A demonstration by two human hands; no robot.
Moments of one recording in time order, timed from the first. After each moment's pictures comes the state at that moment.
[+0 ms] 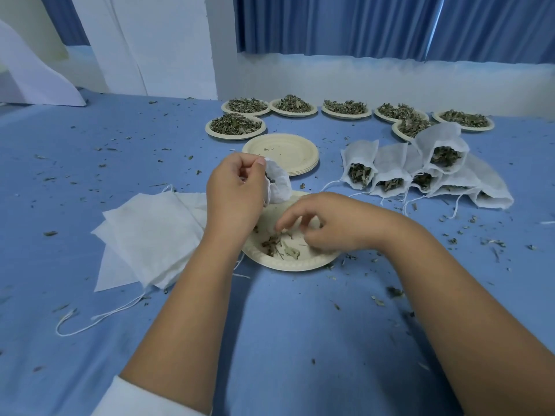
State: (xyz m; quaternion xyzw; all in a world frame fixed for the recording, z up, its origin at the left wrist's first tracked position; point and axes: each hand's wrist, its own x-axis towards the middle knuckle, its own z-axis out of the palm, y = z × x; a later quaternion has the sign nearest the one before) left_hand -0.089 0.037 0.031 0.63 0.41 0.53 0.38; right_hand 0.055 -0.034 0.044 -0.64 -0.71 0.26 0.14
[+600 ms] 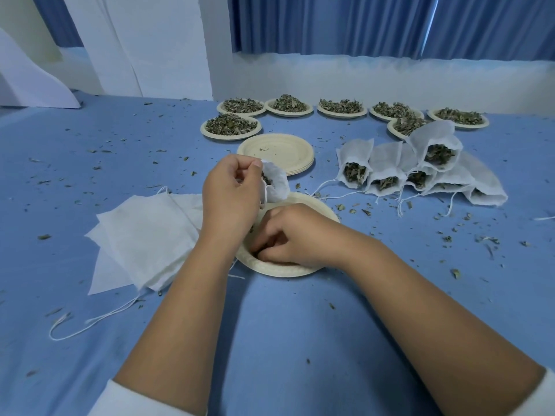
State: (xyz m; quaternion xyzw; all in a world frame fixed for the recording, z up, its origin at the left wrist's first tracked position) left_hand -0.088 0.034 0.030 0.64 0.40 0.53 0.39; right_hand 0.020 -0.027 0.021 -0.58 -0.76 0.21 0.19
